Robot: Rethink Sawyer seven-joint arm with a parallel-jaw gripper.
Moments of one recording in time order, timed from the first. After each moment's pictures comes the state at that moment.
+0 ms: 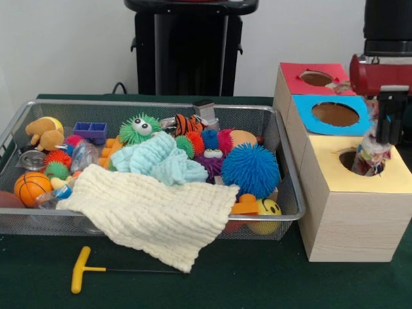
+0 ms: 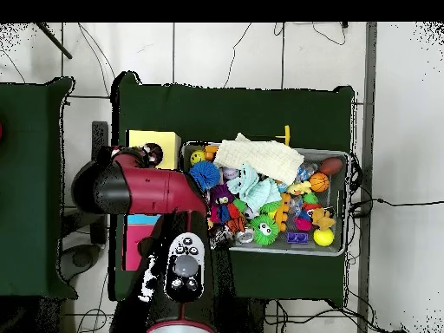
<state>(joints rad) 0.13 -0.62 -0.07 1.55 0.22 0.30 1.83</state>
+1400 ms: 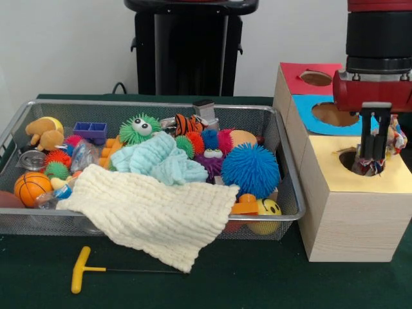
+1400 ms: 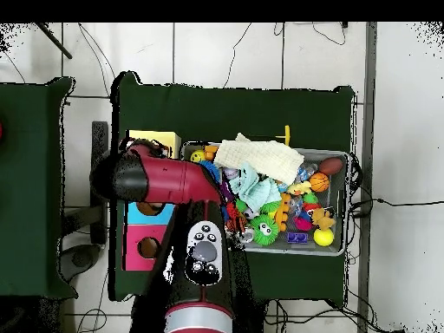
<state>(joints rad) 0.08 -0.60 -0.06 1.51 0.22 0.34 1.83</state>
